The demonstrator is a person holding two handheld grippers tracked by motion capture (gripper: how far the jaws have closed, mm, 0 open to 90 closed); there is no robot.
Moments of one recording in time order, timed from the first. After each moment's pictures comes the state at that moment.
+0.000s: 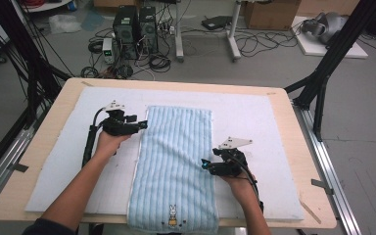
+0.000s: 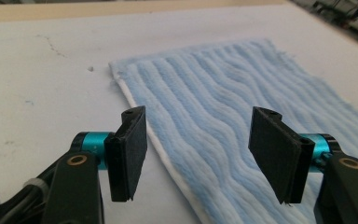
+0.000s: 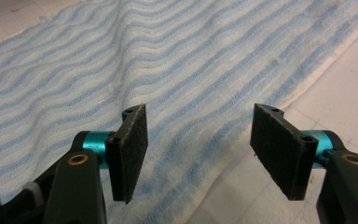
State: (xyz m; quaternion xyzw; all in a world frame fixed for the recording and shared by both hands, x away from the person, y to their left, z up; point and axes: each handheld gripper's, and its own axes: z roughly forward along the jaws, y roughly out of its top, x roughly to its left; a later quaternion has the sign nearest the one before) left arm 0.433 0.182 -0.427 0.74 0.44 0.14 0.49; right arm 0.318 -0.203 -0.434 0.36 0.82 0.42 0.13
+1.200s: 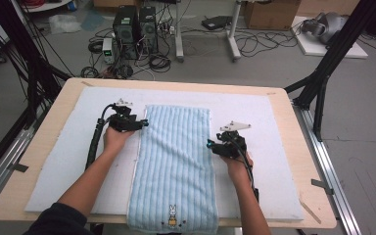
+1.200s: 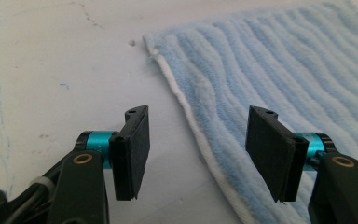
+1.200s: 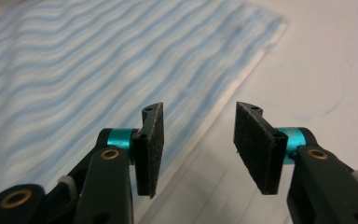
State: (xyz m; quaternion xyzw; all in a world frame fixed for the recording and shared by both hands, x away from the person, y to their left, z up) left arm 0.452 0.181 -0.439 0.75 0.47 0.16 0.43; right arm 0.376 -0.205 -0.430 0.43 0.79 0.39 0.20
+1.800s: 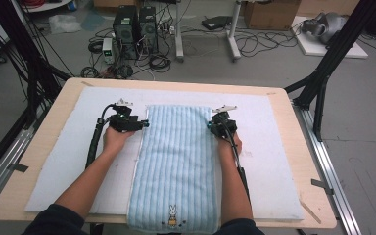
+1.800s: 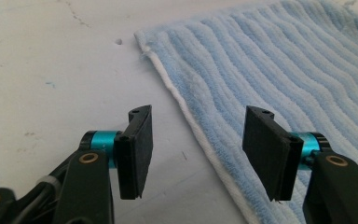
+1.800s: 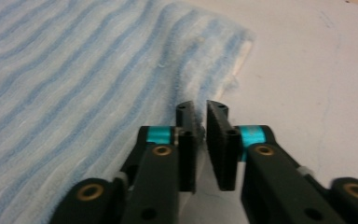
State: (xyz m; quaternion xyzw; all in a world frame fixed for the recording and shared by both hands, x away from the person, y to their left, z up) left arm 0.450 0.174 -0.439 0.76 0.47 0.15 0.42; right arm 0.446 -0.188 -0.446 0.48 0.78 0.33 0.23
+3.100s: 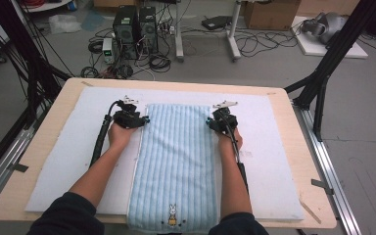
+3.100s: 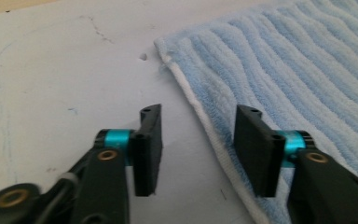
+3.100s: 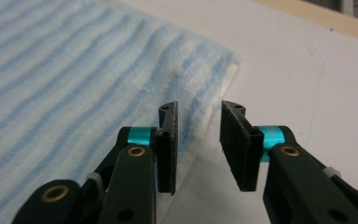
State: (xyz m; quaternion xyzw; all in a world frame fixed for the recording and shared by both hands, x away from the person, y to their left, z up) left arm 0.469 0.169 -0.443 0.77 0.47 0.19 0.40; right arm 0.457 -0.191 -0.438 0.46 0.78 0.35 0.24
